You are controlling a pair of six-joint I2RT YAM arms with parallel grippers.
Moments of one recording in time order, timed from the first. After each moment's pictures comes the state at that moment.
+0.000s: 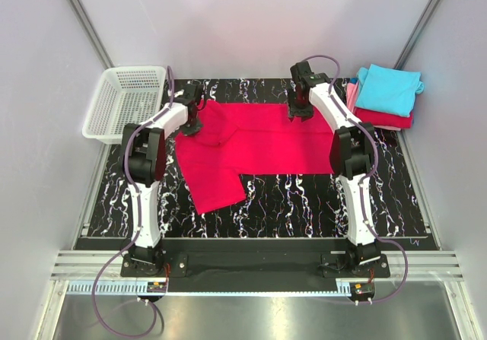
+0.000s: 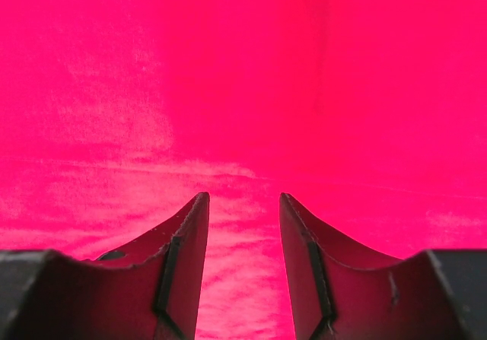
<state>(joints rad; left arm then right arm) -0.21 2.19 1.69 -0.65 -0.30 -0.63 0.29 2.40 2.25 -0.97 0.10 0.25</state>
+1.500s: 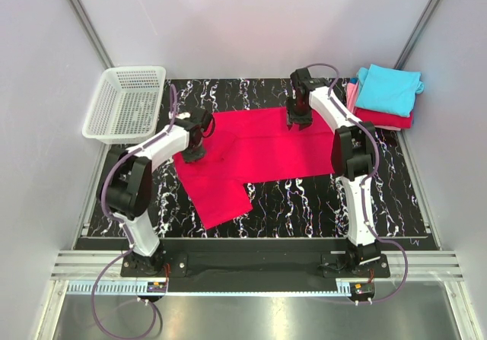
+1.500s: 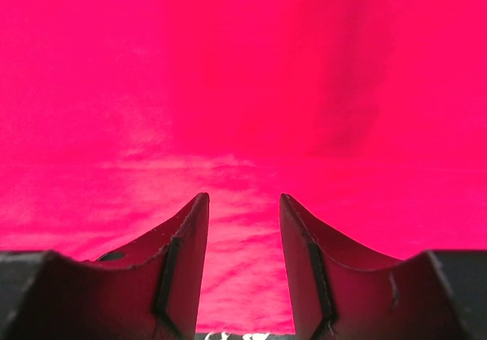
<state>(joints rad) -0.38 1.78 1.25 -0.75 -0.39 -0.79 0.29 2.36 2.14 -0.96 0.03 0.27</state>
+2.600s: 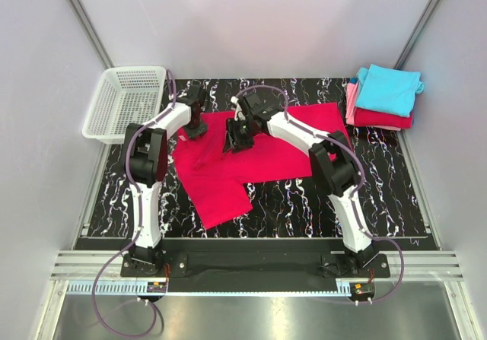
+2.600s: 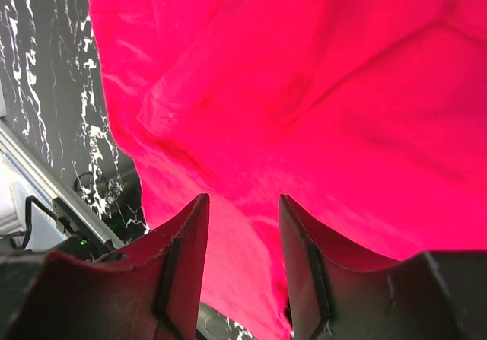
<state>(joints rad) -0.24 2.18 1.69 -0.70 -0.26 -0.78 0.63 2.24 1.86 -0.57 -0.42 0.48</state>
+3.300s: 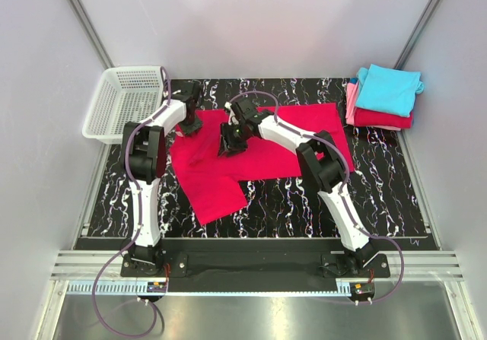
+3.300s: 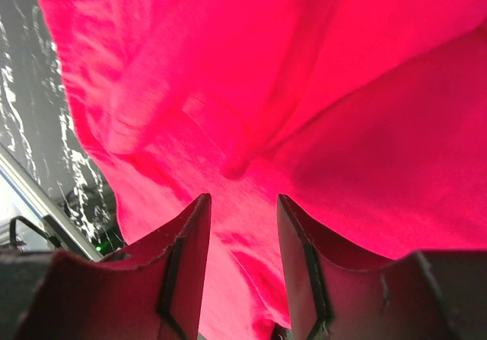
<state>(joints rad) -0.19 2.24 1.77 -0.71 -0.25 -0.75 0.66 2.41 1.98 -0.54 -0.44 0.50</state>
